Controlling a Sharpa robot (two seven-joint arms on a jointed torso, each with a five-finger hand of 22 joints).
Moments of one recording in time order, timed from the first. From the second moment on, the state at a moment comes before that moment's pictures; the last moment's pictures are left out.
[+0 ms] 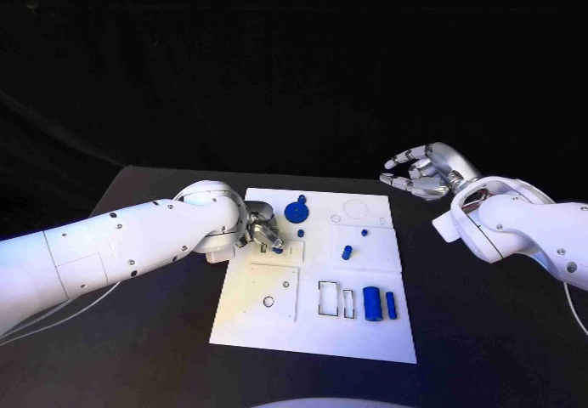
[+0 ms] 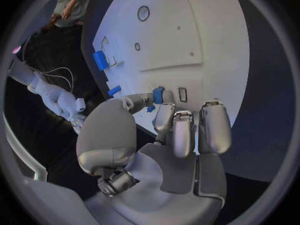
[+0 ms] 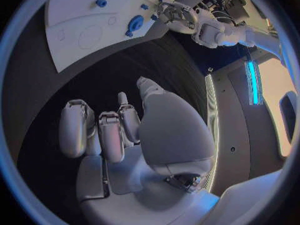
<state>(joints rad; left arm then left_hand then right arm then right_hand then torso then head) 1.24 -0.66 -0.02 1.40 -1.13 0.20 -0.51 0.97 -0.18 0.85 0.16 0.26 0.79 0.06 0.95 0.67 1.37 -0.05 1.33 1.14 1.47 -0.10 1.57 1.31 0.08 1.45 0.01 1.40 1.17 1.32 -0.93 -0.13 1.54 -0.85 -0.57 0.01 1.37 -0.12 0.17 0.28 0.32 0.83 0.17 0.21 0.40 1.38 0.09 1.37 1.31 1.46 0.02 1.52 1.31 0.05 1.42 0.12 1.31 1.31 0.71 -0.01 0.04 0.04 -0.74</state>
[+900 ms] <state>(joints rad) 1.23 -0.66 -0.02 1.40 -1.13 0.21 -0.51 0.91 -0.19 0.79 0.19 0.24 0.86 0.01 0.94 0.67 1.37 -0.06 1.33 1.14 1.47 -0.10 1.57 1.31 0.08 1.45 0.00 1.39 1.18 1.32 -0.93 -0.13 1.54 -0.85 -0.57 0.01 1.37 -0.13 0.17 0.28 0.32 0.83 0.17 0.21 0.40 1.38 0.09 1.37 1.31 1.46 0.02 1.52 1.31 0.05 1.42 0.12 1.31 1.31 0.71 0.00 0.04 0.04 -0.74</state>
